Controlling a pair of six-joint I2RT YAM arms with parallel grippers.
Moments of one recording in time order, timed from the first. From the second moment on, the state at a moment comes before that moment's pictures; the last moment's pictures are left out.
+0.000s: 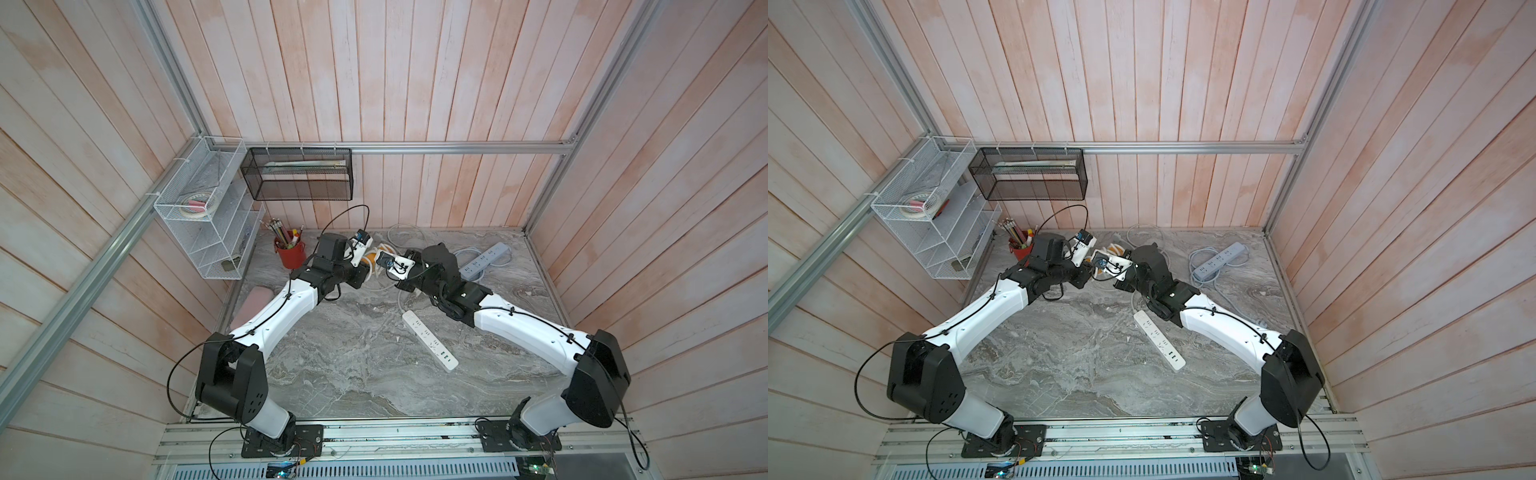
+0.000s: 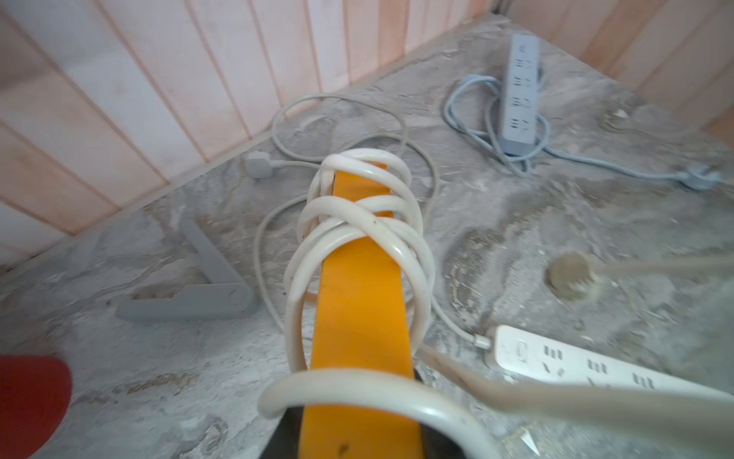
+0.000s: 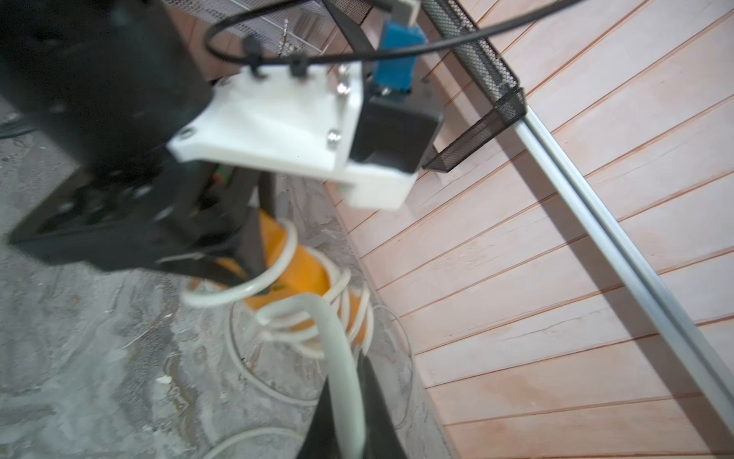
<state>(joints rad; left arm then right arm) -0.41 1.56 1.29 -0.41 0.29 0.22 0.77 1.55 1.29 0.00 0.07 -0.71</state>
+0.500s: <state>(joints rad) -0.41 1.35 1.18 -0.46 0.87 0.29 0.46 1.85 1.63 -0.32 -0.59 -0.61</state>
